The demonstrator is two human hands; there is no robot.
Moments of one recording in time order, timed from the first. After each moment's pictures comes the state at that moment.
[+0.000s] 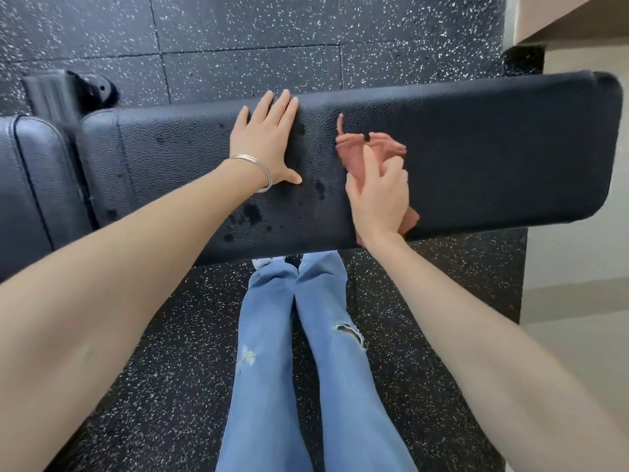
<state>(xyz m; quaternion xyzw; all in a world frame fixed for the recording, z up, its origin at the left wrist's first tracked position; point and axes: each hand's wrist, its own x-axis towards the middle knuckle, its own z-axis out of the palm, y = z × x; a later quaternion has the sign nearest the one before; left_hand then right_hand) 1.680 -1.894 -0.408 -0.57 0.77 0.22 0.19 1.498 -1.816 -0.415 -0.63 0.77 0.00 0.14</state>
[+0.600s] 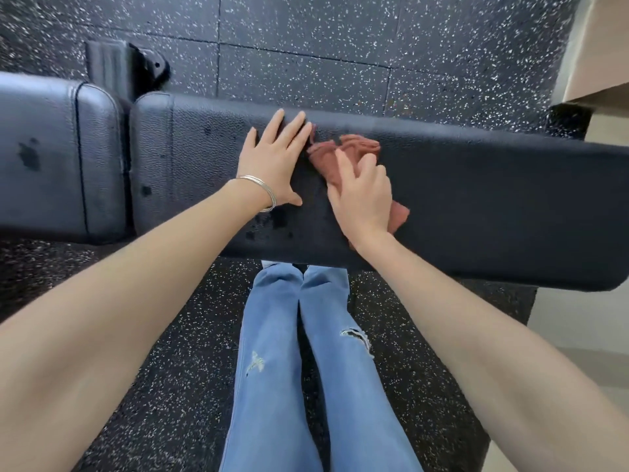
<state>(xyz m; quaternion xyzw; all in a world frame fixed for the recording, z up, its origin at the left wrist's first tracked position) 1.718 -1.872 -0.398 -0.61 0.72 0.24 0.21 1.549 -1.848 -0.419 -0.77 0.62 0.07 0.17</state>
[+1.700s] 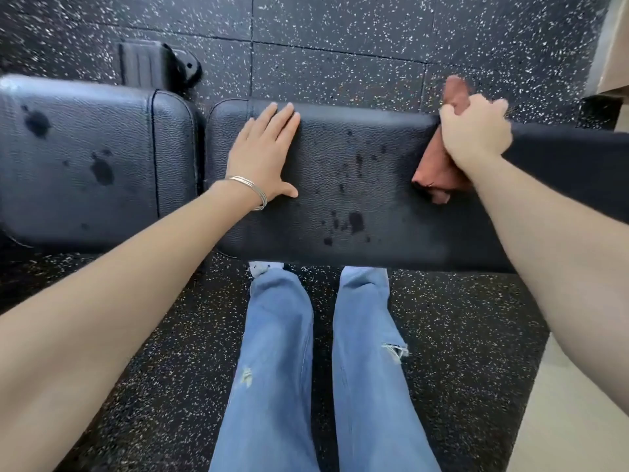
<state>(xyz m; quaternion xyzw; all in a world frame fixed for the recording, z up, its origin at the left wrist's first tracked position) 1.855 -1.856 -0.401 -0.62 0.73 0.24 0.17 1.571 -1.950 -0.415 -0.53 0.83 0.08 0.17</state>
